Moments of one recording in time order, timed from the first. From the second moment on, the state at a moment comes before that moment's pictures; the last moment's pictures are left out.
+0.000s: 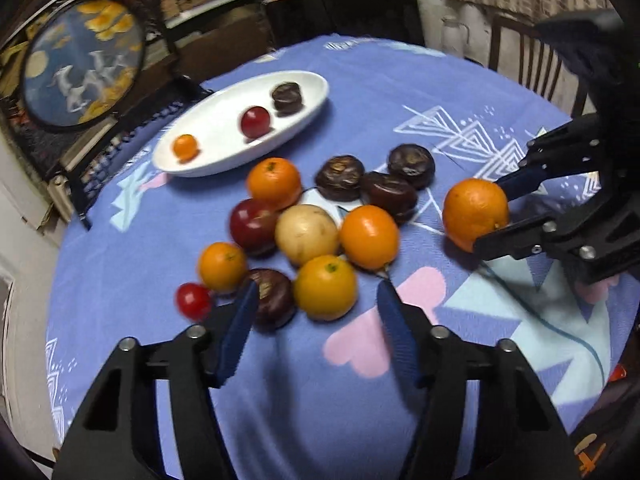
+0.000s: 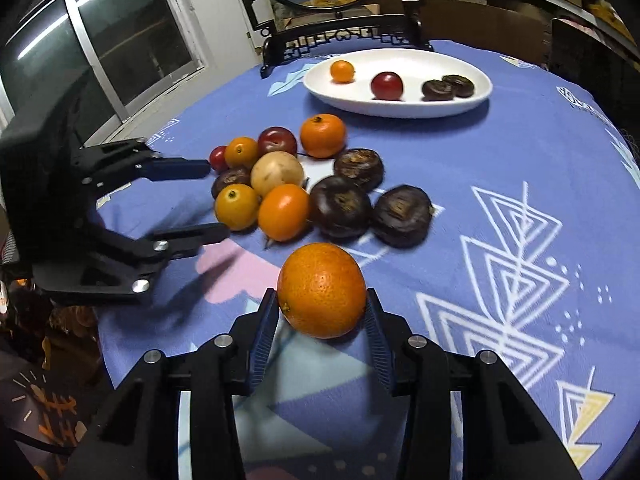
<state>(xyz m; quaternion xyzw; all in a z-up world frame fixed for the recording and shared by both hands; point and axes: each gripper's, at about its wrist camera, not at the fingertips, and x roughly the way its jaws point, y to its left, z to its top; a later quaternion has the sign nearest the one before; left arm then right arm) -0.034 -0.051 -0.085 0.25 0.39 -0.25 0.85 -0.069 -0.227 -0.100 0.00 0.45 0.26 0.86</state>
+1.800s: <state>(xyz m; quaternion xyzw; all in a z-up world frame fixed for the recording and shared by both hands) 0.148 -0.044 -0.018 0.12 0.36 -0.10 0.92 0.074 -0.232 -0.002 0.03 0.33 0.23 0.92</state>
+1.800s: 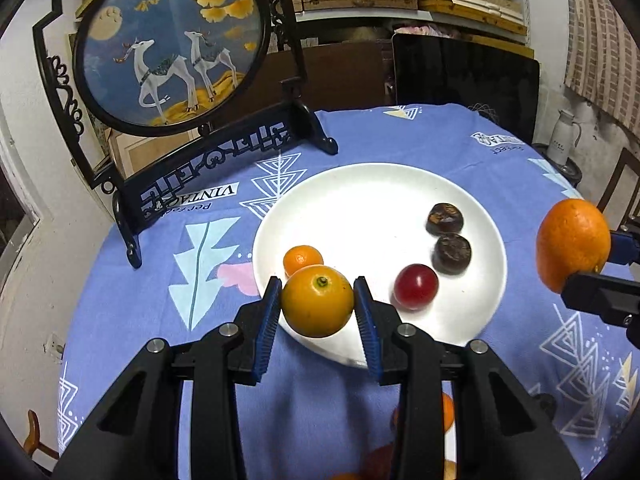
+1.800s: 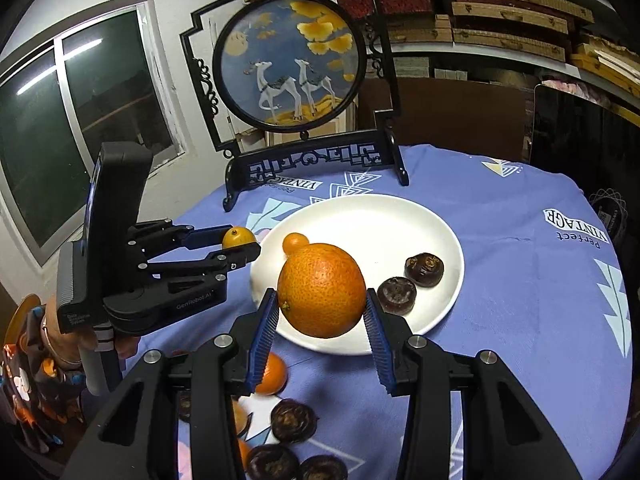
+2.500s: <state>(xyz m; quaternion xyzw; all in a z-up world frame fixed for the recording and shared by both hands) 0.194 -0.050 -0.039 0.13 0.39 -0.09 0.91 0.143 -0.225 -0.020 0.04 0.35 0.22 0.91</state>
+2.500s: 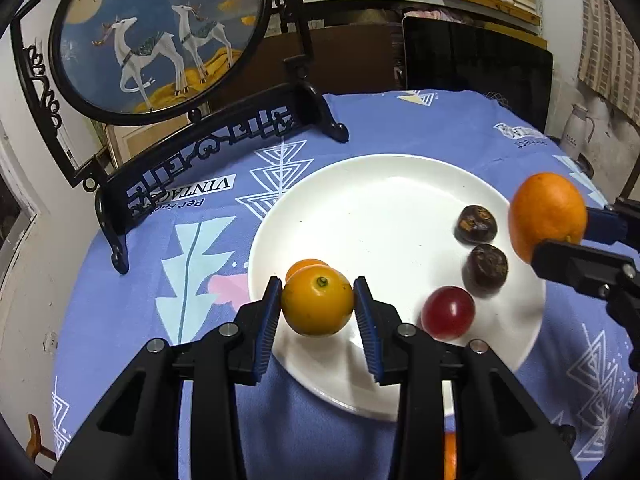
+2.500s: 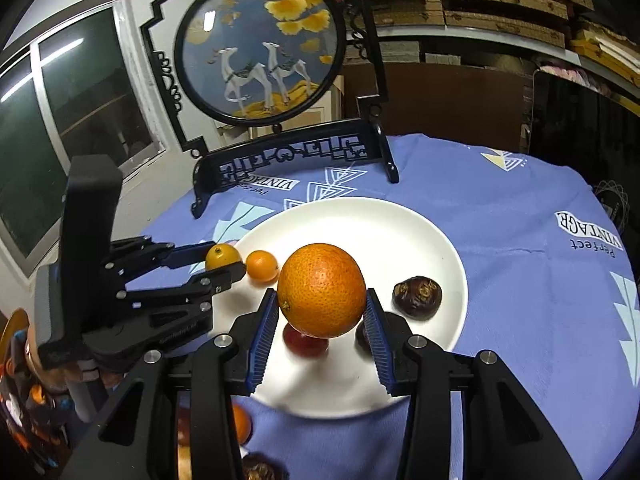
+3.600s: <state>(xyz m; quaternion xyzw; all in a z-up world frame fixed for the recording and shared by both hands) 0.108 -0.020 -0.014 0.14 0.35 -0.09 0.92 0.039 -0.248 -0.039 -0.02 0.36 0.24 0.90</state>
